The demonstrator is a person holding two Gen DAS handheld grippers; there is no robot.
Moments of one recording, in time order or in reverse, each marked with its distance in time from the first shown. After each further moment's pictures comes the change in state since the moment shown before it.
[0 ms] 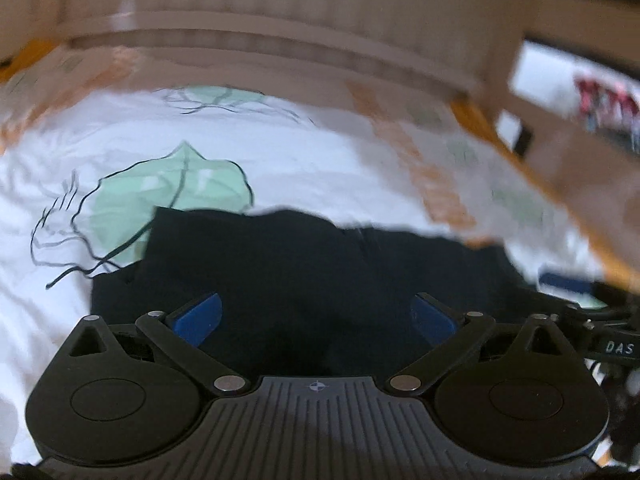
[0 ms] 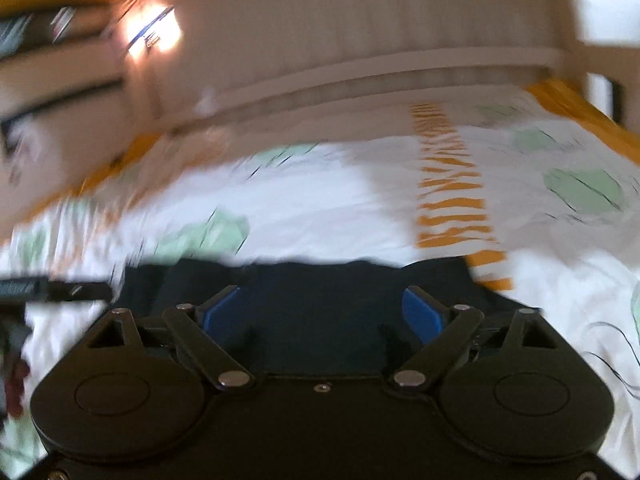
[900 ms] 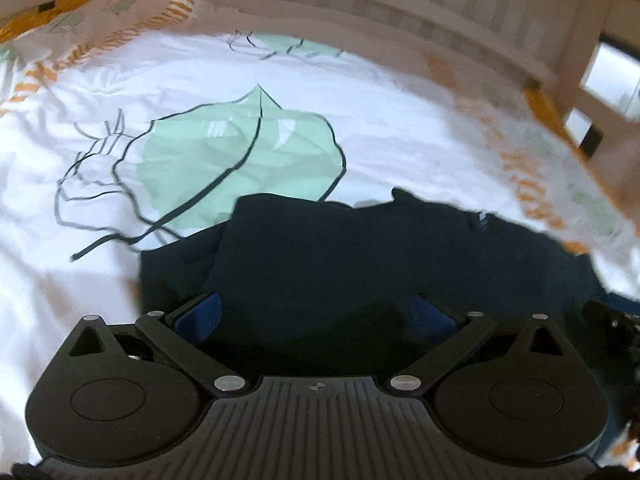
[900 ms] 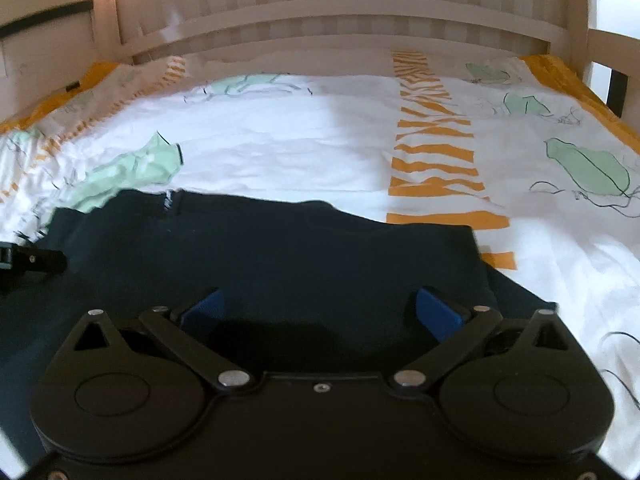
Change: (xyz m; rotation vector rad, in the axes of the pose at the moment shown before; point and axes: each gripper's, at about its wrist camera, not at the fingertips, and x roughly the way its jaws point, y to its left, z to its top) left arm 0.046 0.077 0.000 -0.180 0.093 0.088; right arm 0.064 -0.050 -0.007 0.050 0.126 -0.121
